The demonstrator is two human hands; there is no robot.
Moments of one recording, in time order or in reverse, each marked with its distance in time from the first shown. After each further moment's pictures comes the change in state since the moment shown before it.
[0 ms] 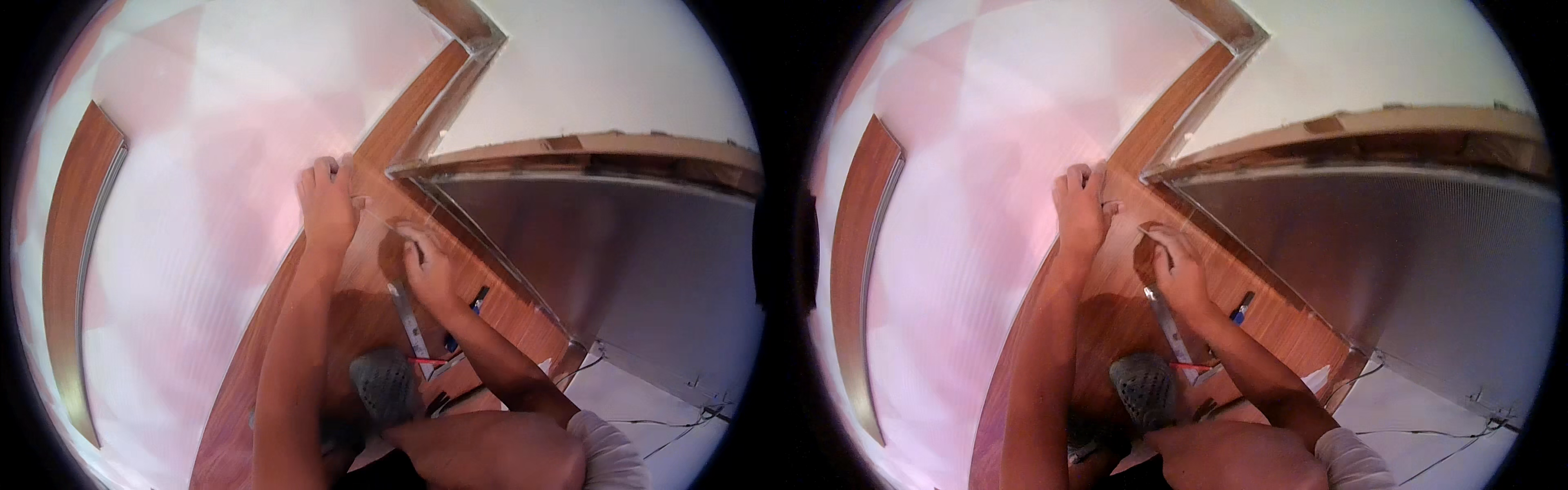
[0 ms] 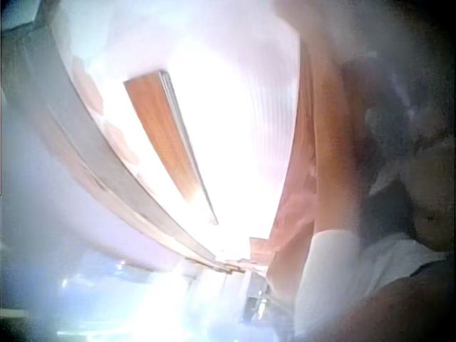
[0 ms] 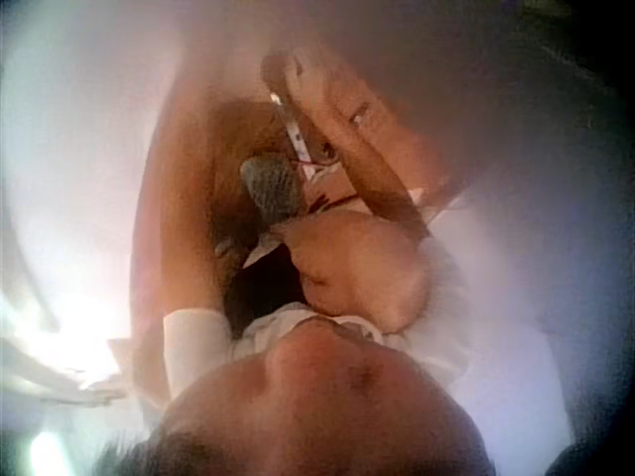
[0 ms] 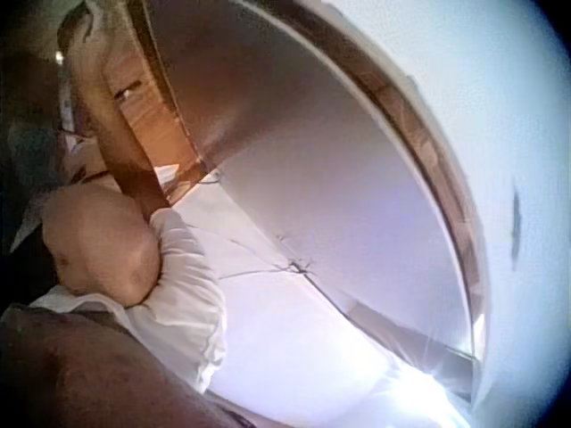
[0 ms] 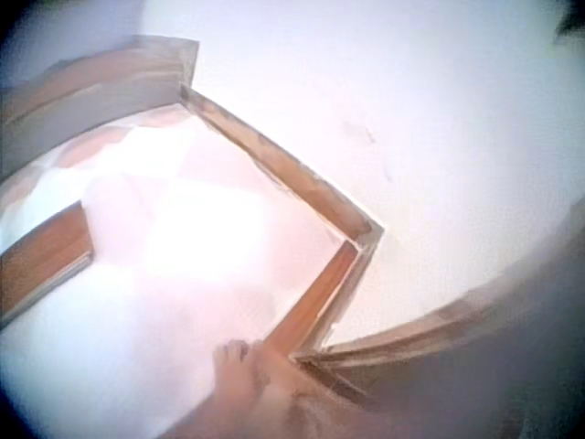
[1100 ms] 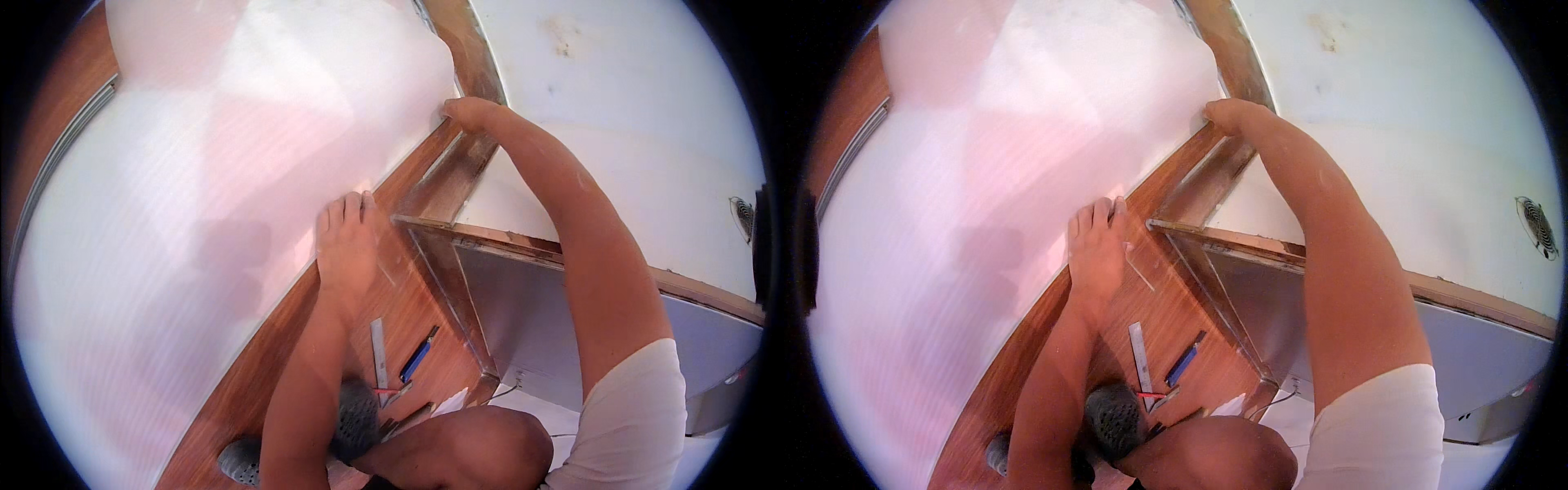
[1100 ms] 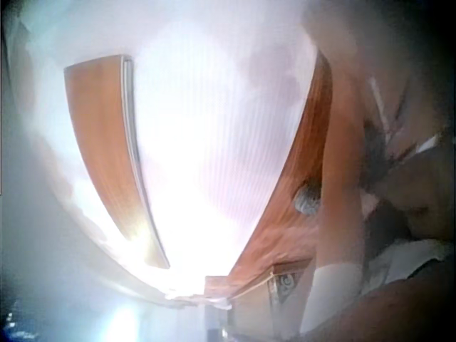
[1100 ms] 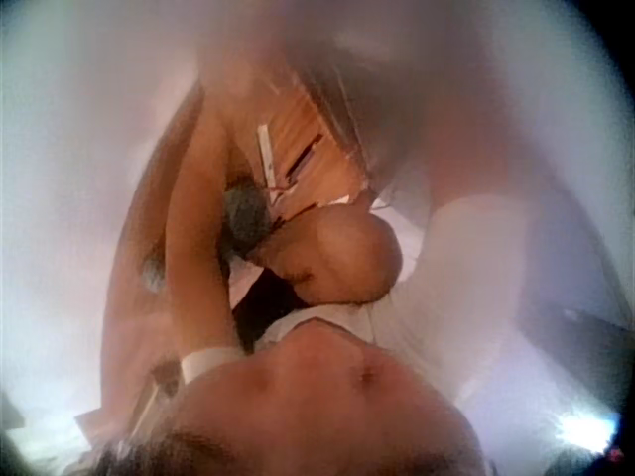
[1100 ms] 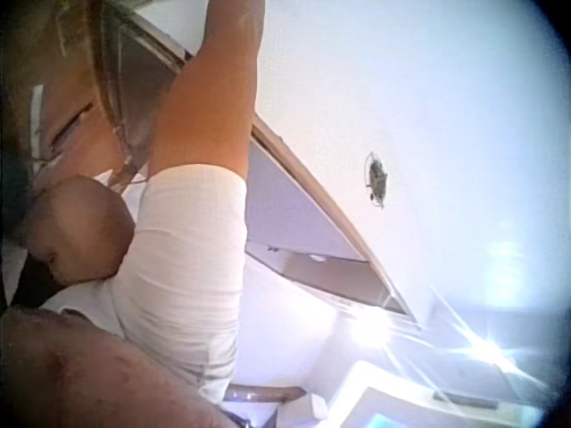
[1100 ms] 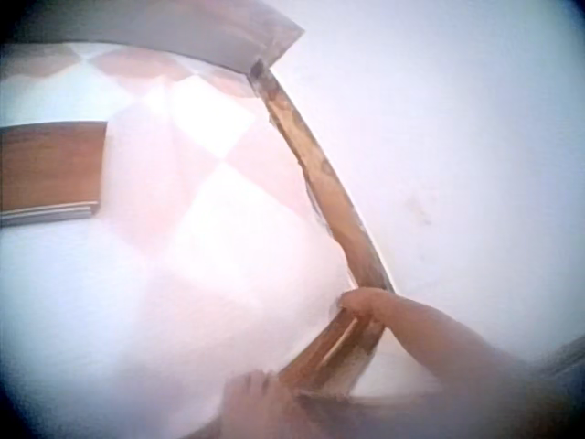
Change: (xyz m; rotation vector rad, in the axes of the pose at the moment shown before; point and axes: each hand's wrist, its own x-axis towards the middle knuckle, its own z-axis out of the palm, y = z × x) left_hand -0.006 -0.007 -0.012 -0.110 -0.034 -0.109; right_hand 0.450 0.028 -0.055 -1.455 -1.035 -0.215
